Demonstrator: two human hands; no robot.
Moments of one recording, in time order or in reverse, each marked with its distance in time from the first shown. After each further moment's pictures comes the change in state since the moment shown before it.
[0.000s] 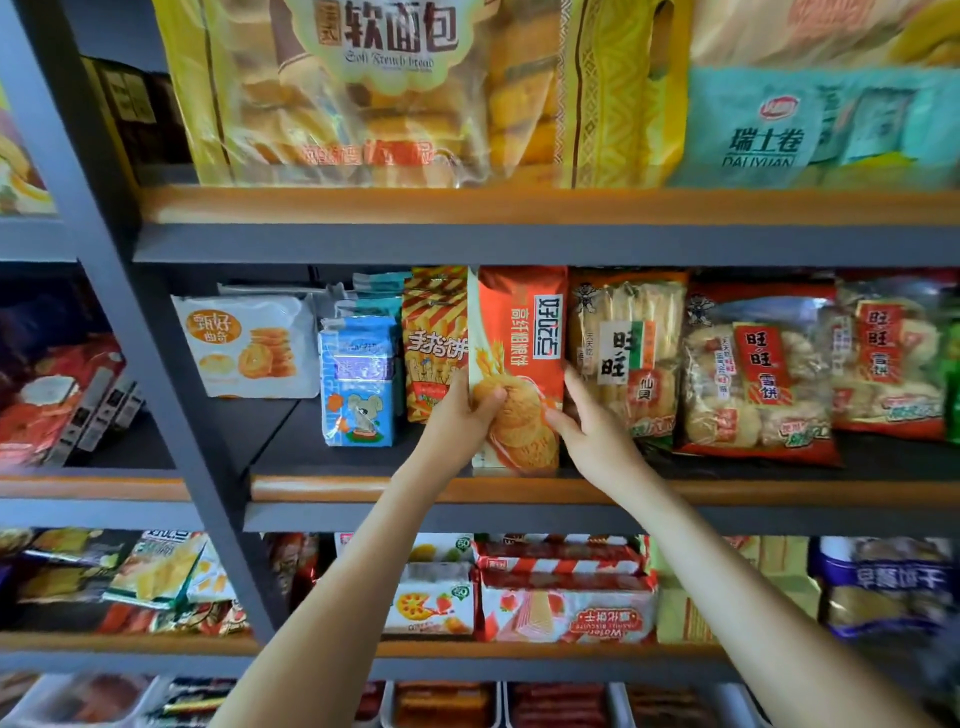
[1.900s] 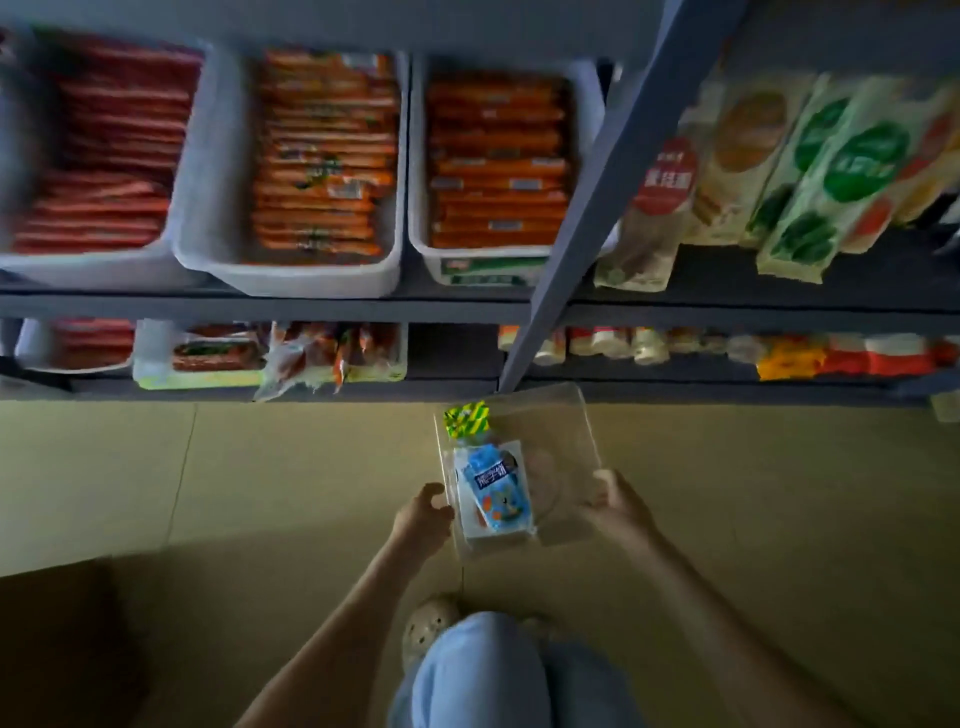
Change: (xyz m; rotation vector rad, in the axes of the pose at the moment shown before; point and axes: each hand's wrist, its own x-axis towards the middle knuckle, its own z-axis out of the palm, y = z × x) left_hand -0.377 -0.470 0.707 0.054 -0.324 -1.280; right_hand -0.559 0.757 -0.109 -0.113 -0.484 1.201
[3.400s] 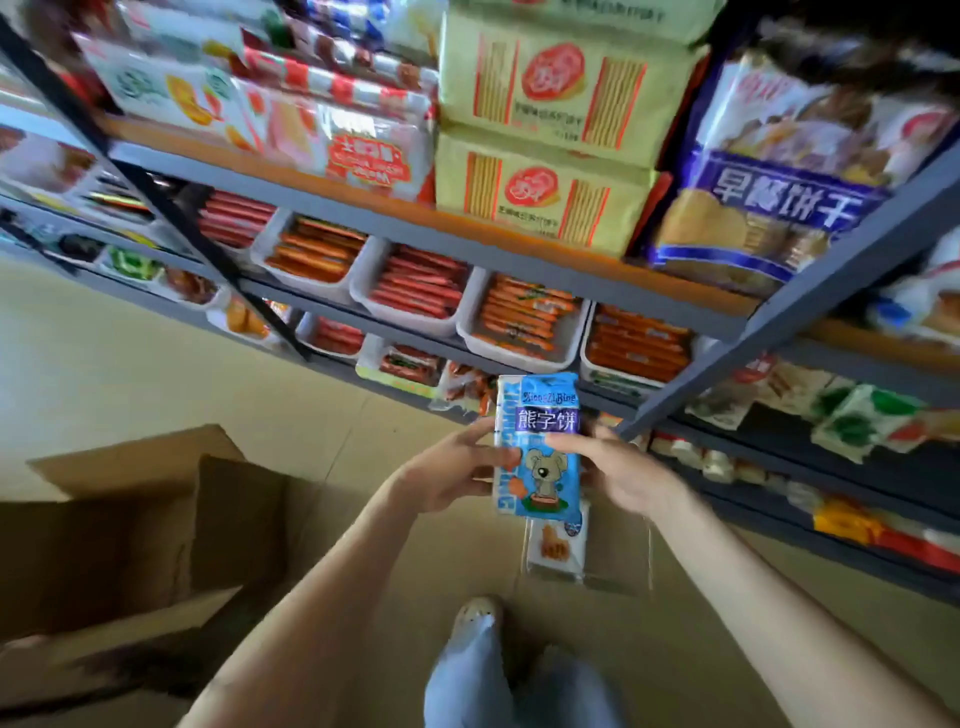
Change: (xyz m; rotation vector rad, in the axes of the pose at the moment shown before) left_hand -0.296 0.092 -0.186 -0.474 -0.260 0.355; right_hand -0.252 -0.280 -0.062 0.371 -0.576 -0.307
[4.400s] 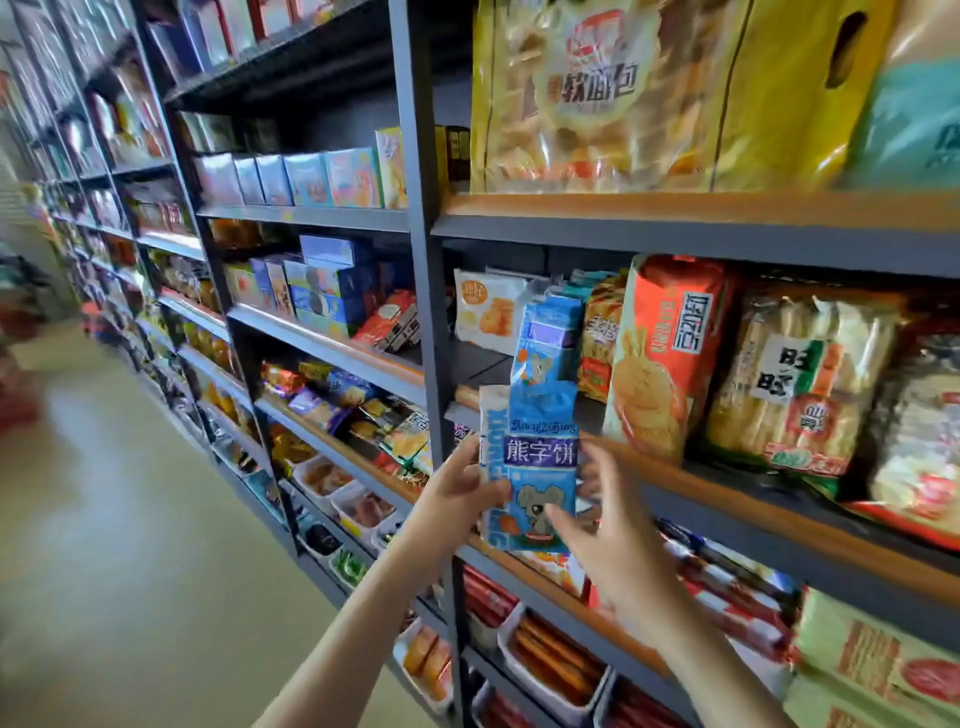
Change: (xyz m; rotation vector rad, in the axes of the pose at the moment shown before) left_hand -0.311 0.322 -0.278 0.107 0.508 0.991; right_hand -0.012 -0.374 0.380 -0.640 0.227 -1.355
